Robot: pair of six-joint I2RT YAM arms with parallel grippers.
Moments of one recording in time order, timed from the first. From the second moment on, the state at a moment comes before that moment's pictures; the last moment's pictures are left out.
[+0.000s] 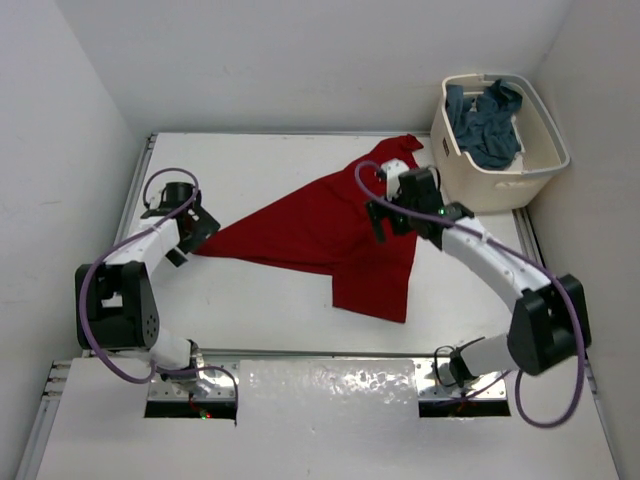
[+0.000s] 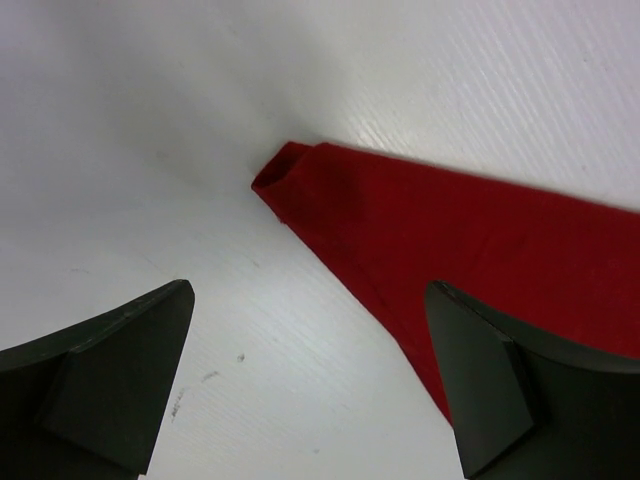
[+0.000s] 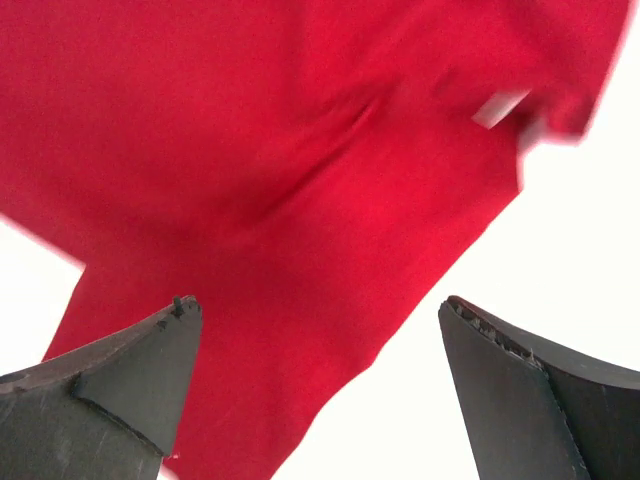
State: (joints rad) left arm 0.07 1.47 0.91 -0.55 -0.24 -0.76; right arm 0.37 1.46 1.07 -0.40 0.04 -0.11
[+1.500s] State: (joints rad) left arm 0.08 1.68 0.88 -0.33 -0.30 -0.83; right arm 0.66 1.28 0.51 -0.48 0.01 0.14
